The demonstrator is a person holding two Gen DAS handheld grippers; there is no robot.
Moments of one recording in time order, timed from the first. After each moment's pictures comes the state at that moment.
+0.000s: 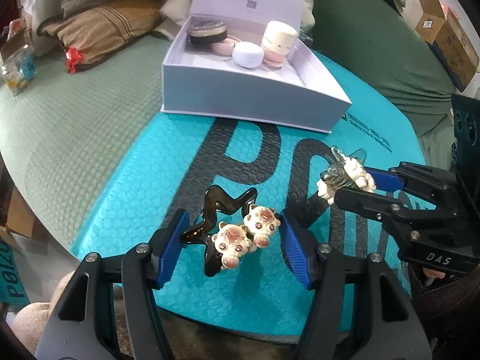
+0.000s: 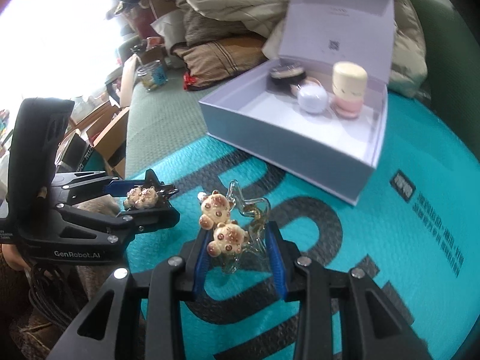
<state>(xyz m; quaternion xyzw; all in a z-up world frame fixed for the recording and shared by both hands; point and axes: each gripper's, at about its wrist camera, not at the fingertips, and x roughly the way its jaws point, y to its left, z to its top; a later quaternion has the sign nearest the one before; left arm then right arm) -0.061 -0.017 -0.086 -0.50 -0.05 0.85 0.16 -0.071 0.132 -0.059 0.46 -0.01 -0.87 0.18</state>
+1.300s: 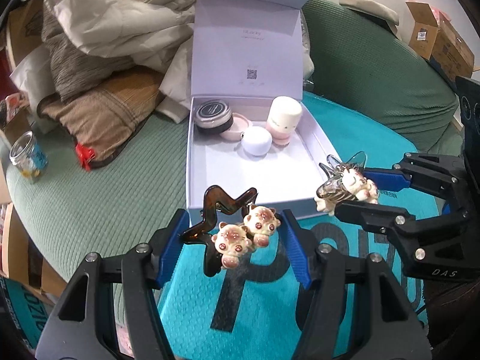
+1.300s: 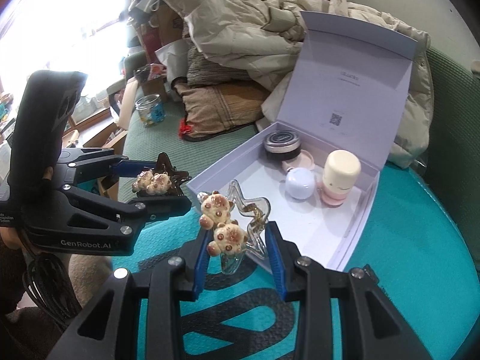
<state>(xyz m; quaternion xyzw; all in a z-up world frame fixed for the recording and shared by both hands) -0.137 -0.020 -0.008 -0.43 0.01 0.89 0.16 -0.140 0.137 0.006 0.41 0.03 -0.89 0.18</state>
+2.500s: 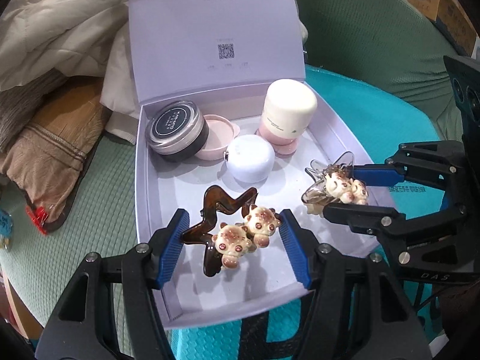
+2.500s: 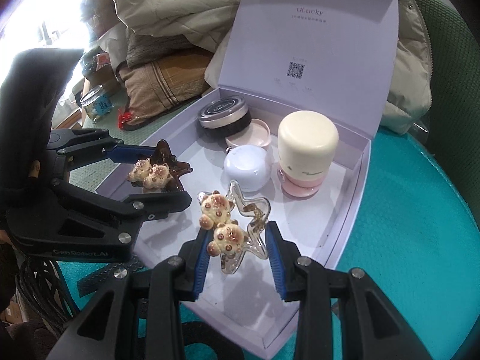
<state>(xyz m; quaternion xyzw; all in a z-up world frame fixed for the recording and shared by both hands) -0.243 0.034 -0.062 -0.47 0.09 0.85 0.21 -0.222 0.183 -0.061 0.47 0.00 -0.87 0.14</state>
